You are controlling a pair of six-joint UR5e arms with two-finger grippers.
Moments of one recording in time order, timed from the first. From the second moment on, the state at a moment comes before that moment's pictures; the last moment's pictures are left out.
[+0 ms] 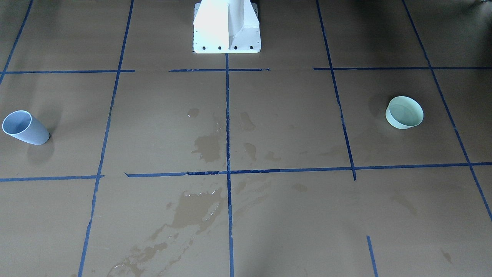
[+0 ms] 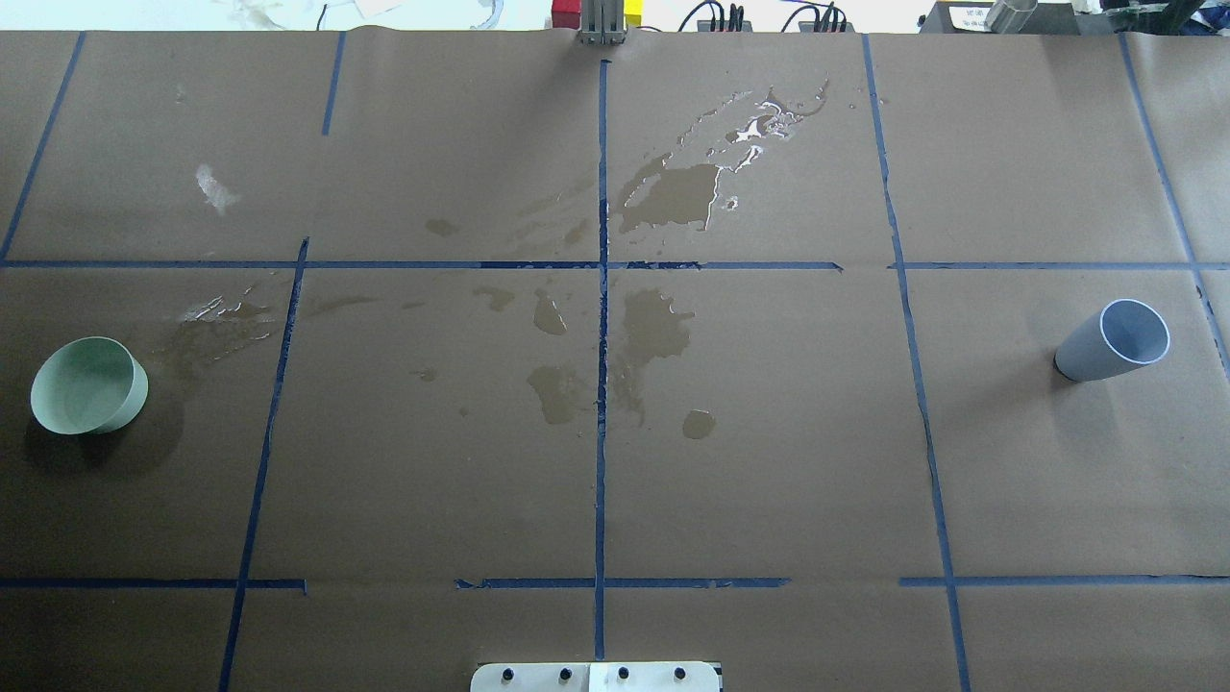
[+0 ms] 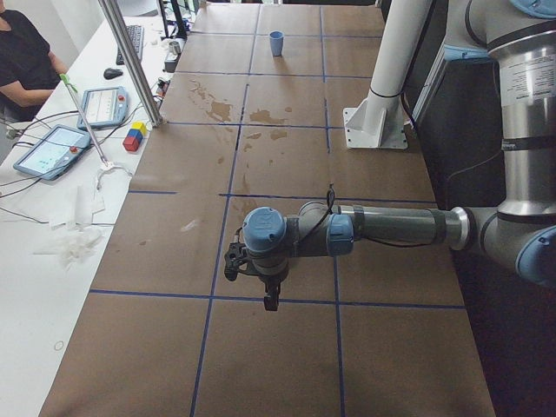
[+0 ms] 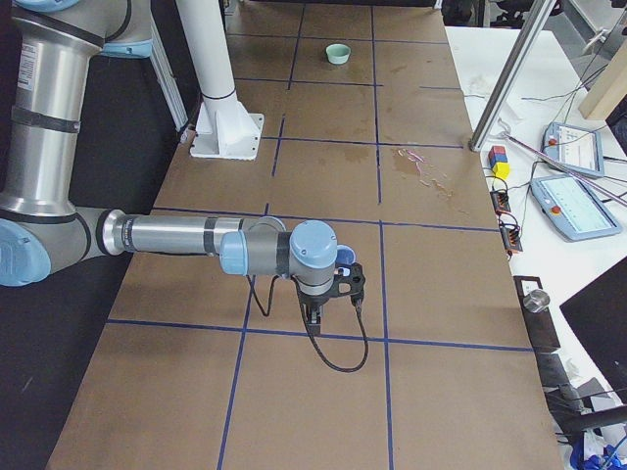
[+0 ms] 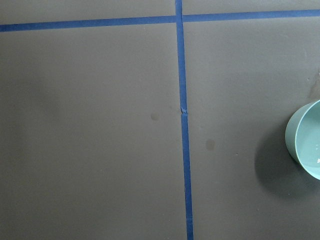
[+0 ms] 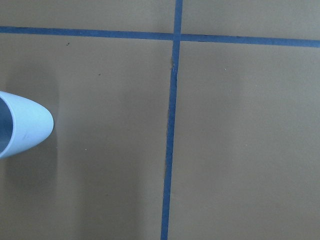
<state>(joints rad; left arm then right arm) -1.58 -1.38 -1.78 -1.47 -2.40 0.13 1.56 -1.82 1.81 -1.52 2.36 -0.01</state>
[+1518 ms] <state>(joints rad) -1.58 -1.39 -1.81 -1.47 -2.40 0.12 1.56 -1.82 1.78 -1.48 2.36 0.01</state>
